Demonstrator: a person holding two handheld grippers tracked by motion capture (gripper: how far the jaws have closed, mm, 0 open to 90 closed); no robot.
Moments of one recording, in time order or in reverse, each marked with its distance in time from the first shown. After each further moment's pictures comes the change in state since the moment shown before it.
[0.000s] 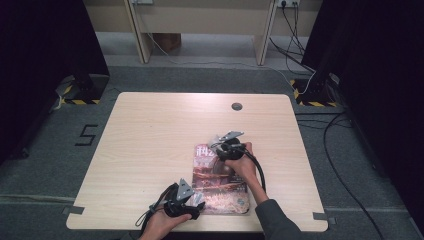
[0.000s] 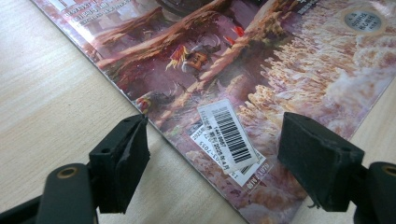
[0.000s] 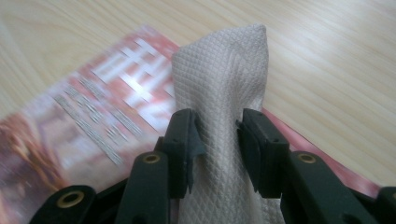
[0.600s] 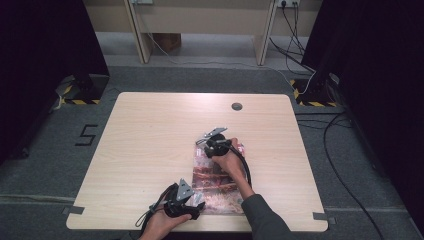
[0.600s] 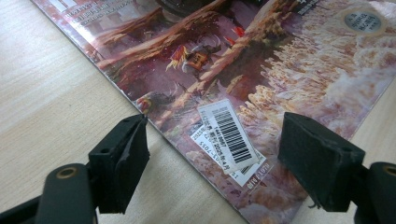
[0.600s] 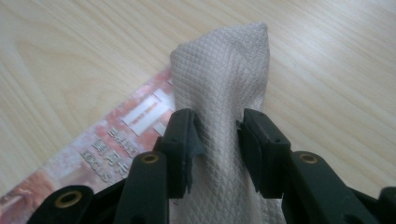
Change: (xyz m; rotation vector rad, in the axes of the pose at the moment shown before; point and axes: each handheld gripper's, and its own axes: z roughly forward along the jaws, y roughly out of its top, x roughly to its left) left arm 0.000 -0.001 0.000 -0.004 0.002 0.000; right arm 0.025 0.031 0.024 0.035 0.002 -0.031
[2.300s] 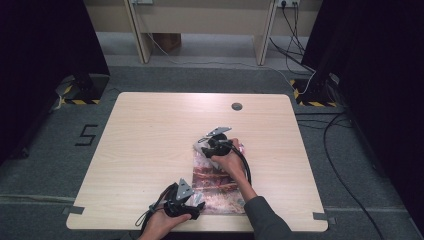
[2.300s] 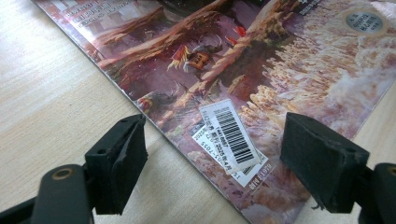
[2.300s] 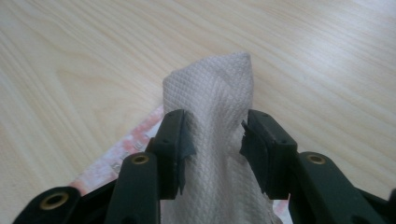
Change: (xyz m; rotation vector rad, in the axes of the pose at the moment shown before) left arm 0.001 0.000 0.001 -0.001 -0.003 -0.009; right arm -0.002 -0.001 -0.007 -0.074 0.073 0.060
